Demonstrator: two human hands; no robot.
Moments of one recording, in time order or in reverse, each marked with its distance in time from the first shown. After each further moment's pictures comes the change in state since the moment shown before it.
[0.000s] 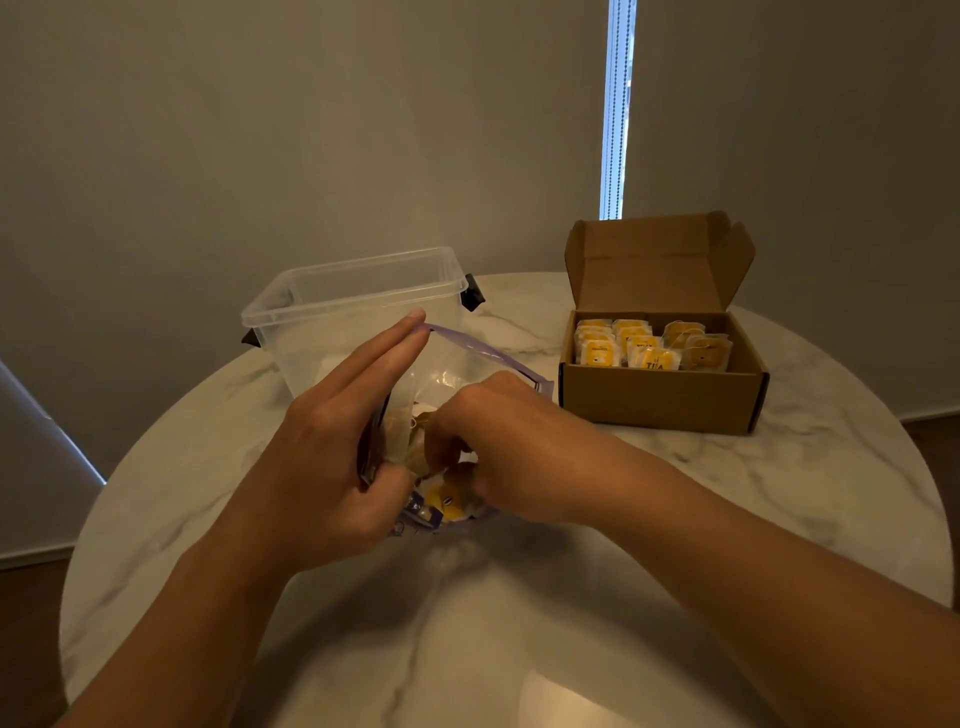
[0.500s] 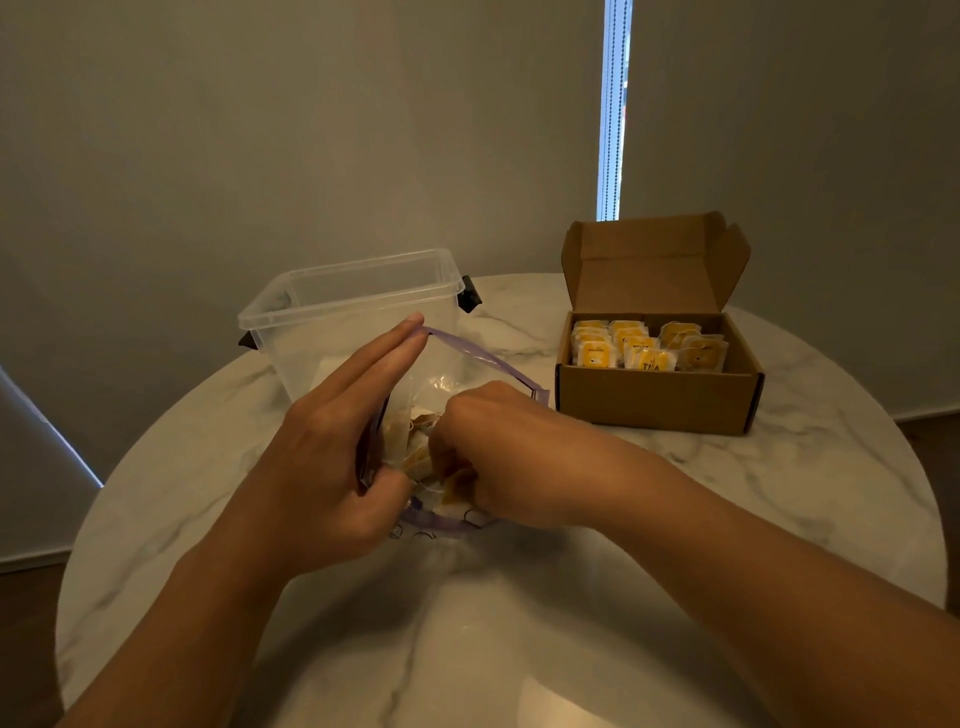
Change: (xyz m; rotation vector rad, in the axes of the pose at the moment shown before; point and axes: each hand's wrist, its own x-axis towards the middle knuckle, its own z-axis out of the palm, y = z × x) left_hand 0.000 0.000 0.001 0.000 -0.008 -0.003; right_hand -0.007 -0.006 -0.007 -0.051 -0.074 -0.008
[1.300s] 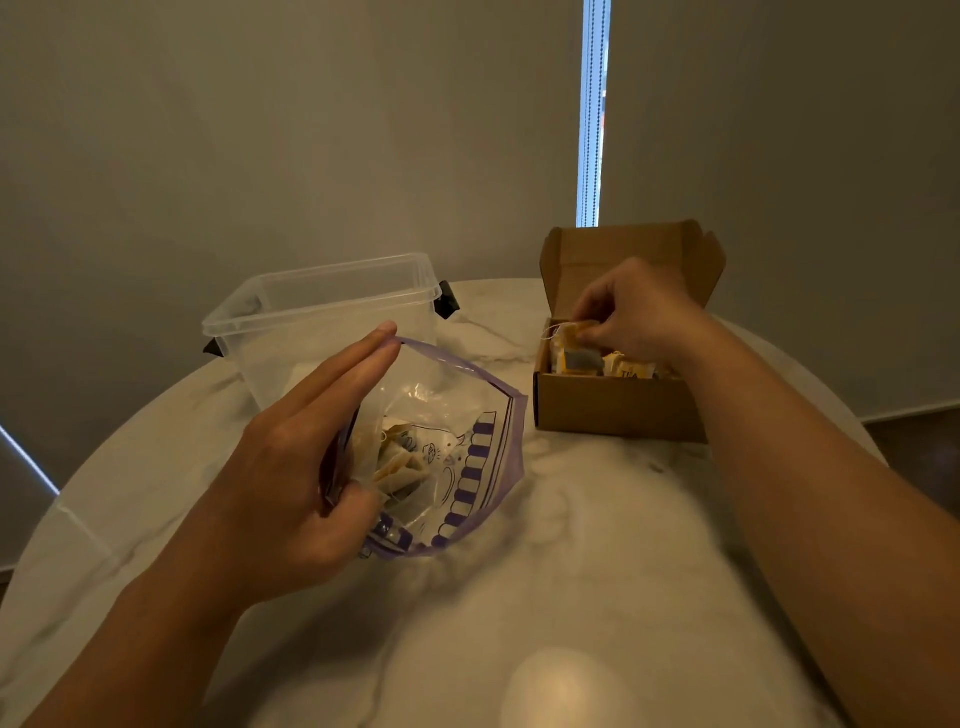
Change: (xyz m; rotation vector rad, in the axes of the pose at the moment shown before) left_hand -0.002 -0.003 0.001 -0.021 0.014 0.008; right_hand 0.005 0.152 -0.056 0.248 0.423 0.442
